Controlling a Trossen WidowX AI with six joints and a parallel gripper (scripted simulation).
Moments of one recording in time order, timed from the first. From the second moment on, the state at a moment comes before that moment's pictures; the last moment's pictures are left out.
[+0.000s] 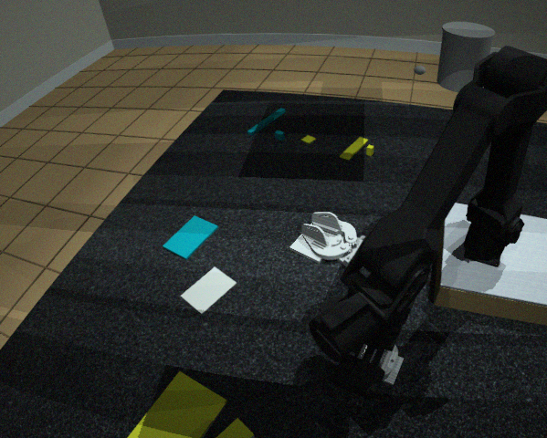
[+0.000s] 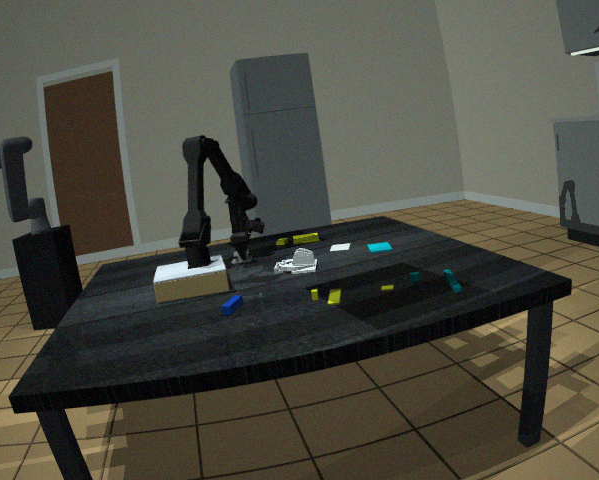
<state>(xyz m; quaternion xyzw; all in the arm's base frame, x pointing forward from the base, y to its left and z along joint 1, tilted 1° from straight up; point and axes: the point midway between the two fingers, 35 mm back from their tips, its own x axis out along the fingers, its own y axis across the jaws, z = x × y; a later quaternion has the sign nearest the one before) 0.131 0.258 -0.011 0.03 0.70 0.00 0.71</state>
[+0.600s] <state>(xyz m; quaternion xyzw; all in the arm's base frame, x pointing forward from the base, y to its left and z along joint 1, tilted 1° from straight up) 0.131 0.256 0.022 0.02 0.71 -0.01 0.71</state>
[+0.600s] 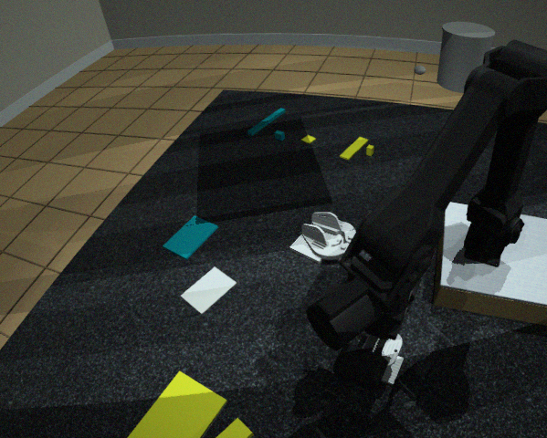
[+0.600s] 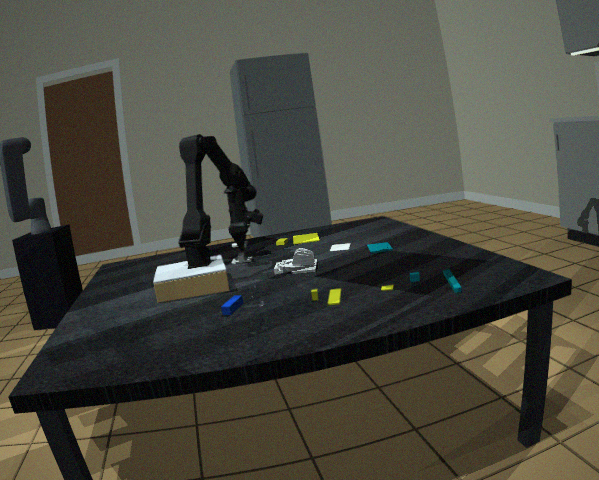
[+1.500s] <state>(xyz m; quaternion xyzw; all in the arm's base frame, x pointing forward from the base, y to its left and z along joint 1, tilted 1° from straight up) 0.141 0.249 0.060 -0.02 0.70 0.04 0.71</state>
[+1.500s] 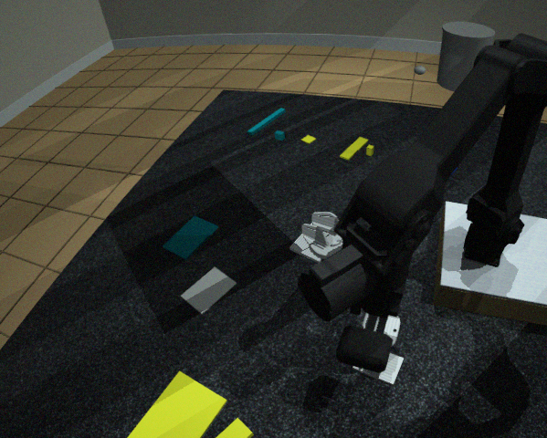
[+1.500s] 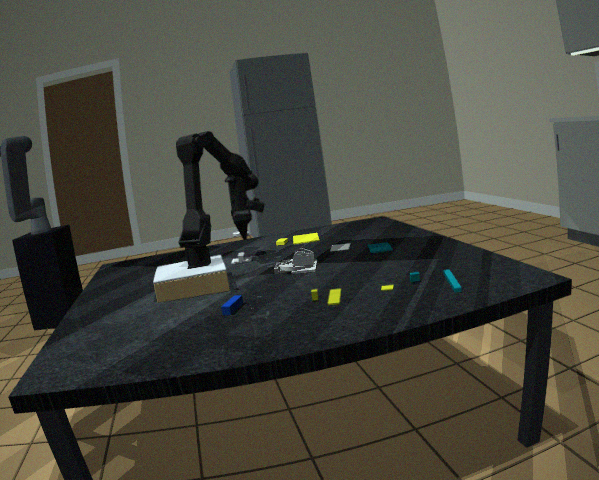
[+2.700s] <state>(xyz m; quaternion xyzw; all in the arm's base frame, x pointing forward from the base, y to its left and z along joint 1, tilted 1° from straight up) 0.205 0.193 0.060 -0.35 0.61 0.36 0.62</state>
